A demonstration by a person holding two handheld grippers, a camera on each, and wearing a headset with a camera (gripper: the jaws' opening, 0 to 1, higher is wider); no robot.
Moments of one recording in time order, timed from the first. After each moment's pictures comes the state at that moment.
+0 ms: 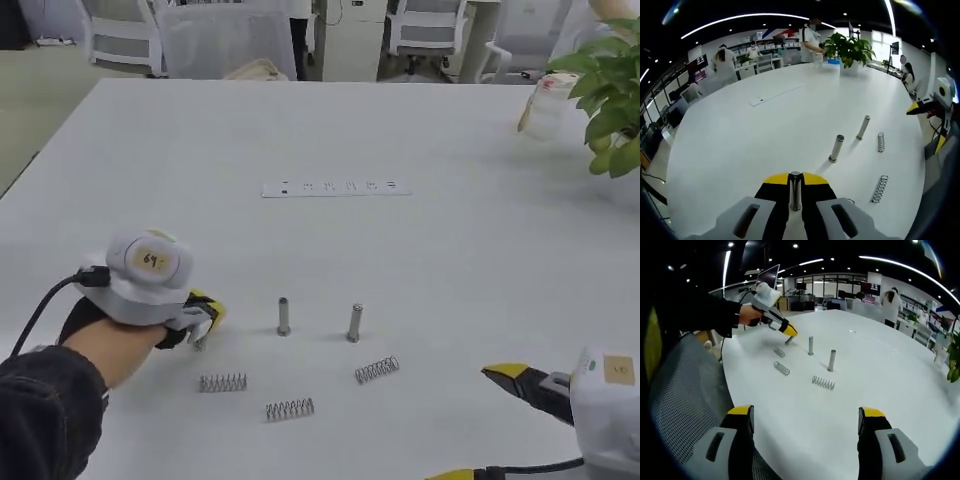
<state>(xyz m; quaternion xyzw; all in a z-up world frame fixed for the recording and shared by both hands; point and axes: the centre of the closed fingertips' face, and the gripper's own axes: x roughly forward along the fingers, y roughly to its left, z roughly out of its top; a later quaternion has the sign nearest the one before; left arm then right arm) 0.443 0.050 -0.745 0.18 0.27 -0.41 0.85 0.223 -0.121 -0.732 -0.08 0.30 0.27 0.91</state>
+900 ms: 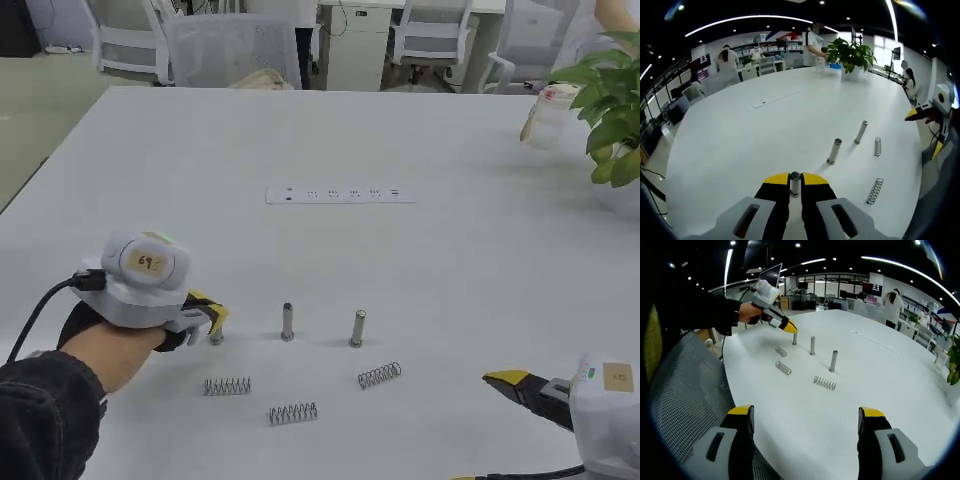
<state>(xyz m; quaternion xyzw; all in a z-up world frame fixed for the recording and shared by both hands) 0.441 0.052 -0.738 0.16 0.27 -0.41 0.86 0.221 -0.118 -0.731 -0.09 0.30 0.27 0.91</state>
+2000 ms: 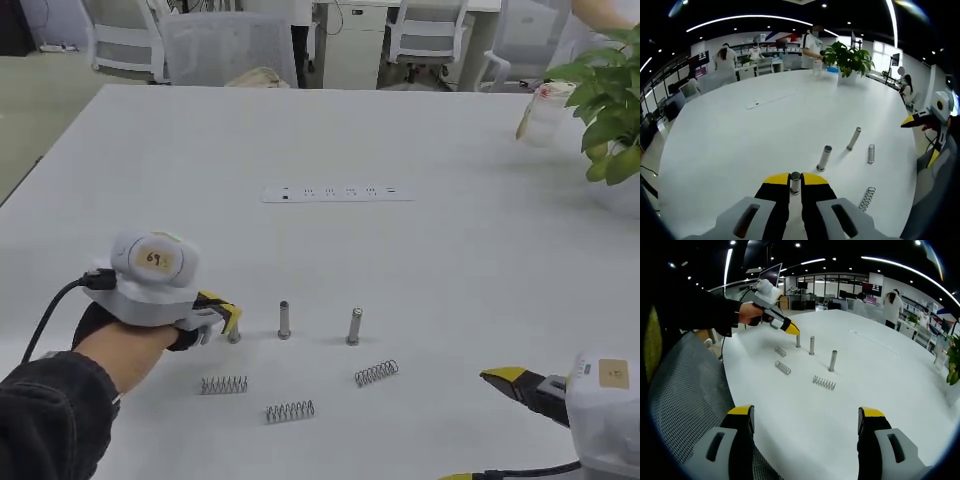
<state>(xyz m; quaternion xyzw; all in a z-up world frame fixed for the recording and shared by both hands) 0.432 0.035 -0.738 0.14 0.27 -0.43 0.85 0.221 -0.119 -0.731 -0.09 0.30 0.27 0.91</state>
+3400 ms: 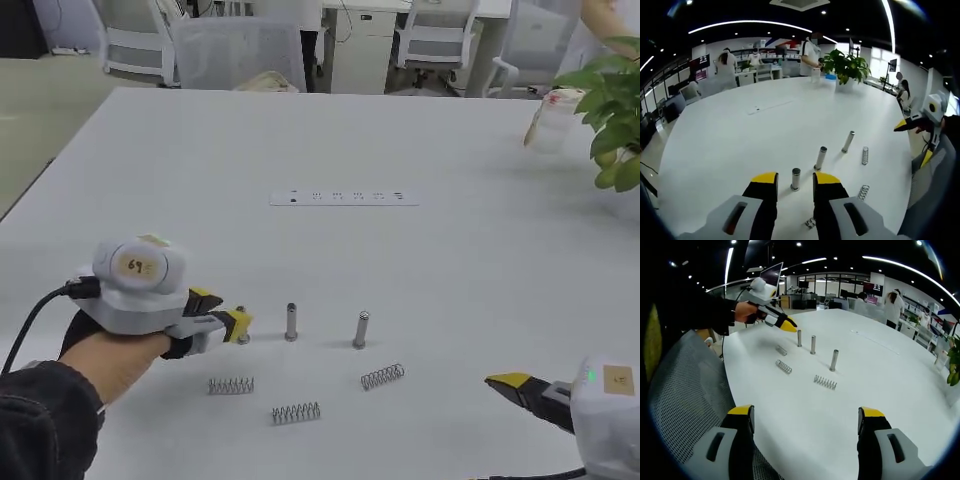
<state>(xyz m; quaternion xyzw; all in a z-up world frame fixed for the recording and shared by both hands) 0.421 0.050 -0.724 0.11 0.25 -0.44 0.86 0.220 -0.118 -0.732 -0.10 0.30 0.28 0.91</state>
